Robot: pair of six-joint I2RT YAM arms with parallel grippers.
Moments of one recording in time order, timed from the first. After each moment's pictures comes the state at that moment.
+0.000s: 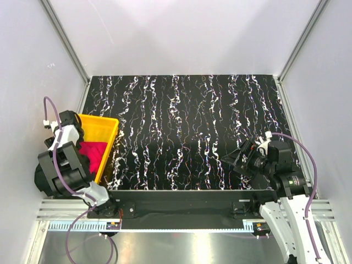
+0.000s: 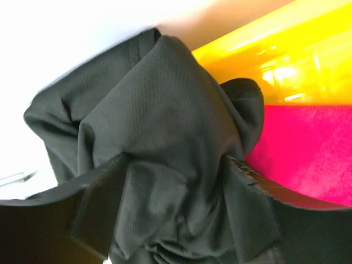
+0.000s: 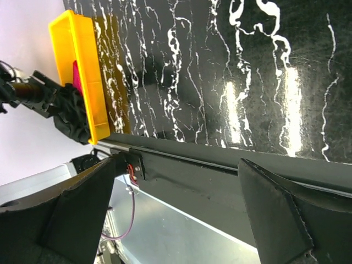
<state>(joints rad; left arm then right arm) 0.47 1.54 0.97 -0.63 -0.75 -0.31 0.14 0.49 0.68 -0.89 -0.49 0.81</state>
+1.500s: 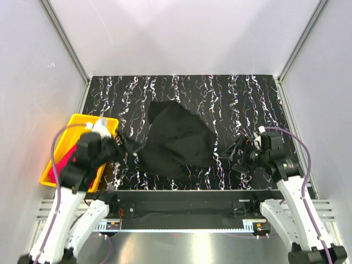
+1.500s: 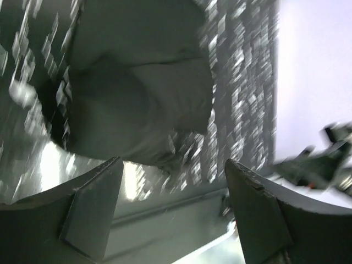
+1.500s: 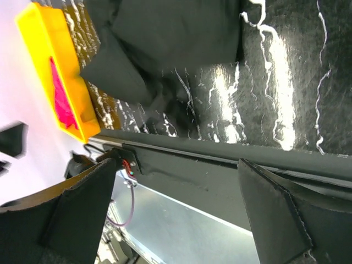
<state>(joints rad) -0.29 0.64 0.89 -0.79 0.24 -0.78 0.17 0.68 0.73 -0.90 -0.46 0.81</state>
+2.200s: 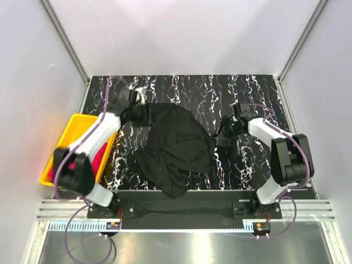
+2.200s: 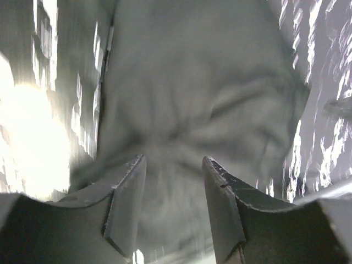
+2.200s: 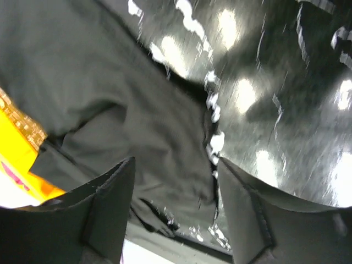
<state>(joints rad) -0.30 1.46 1.16 -0.61 0.24 -0.44 0.19 1.62 0.98 -0.48 -0.36 0.72</state>
